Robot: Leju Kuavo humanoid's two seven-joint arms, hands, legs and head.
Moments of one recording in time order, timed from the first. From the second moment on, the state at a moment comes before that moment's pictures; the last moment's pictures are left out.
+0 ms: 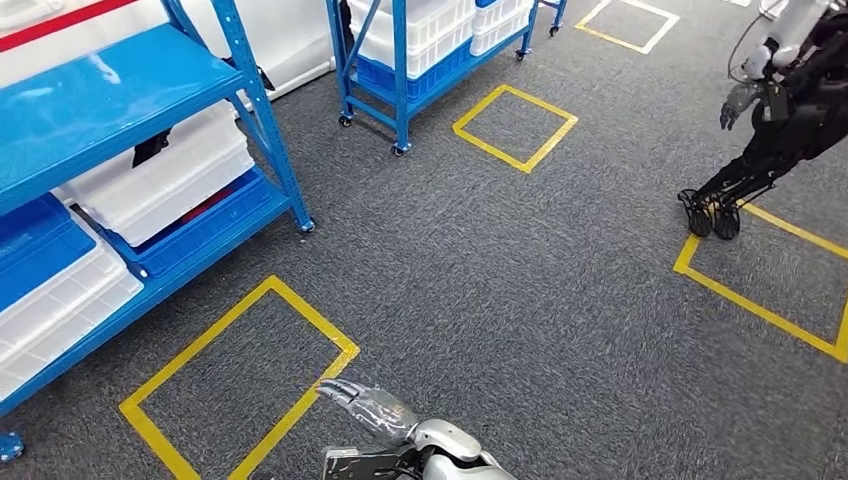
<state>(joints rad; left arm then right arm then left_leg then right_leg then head) -0.14 -0.16 0.90 -0.19 -1.00 -0.33 -0.12 -0.36 0.26 0.71 -0.63 0.68 -0.22 -0.56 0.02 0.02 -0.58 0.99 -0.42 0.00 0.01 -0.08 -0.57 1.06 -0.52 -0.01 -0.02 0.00</state>
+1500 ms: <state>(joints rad) -0.12 -0.15 0.91 -0.19 -1.01 -0.32 -0.13 -0.36 0.26 0.72 -0.64 0.69 -0.21 -0.55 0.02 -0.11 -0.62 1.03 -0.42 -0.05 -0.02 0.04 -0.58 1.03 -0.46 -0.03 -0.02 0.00</state>
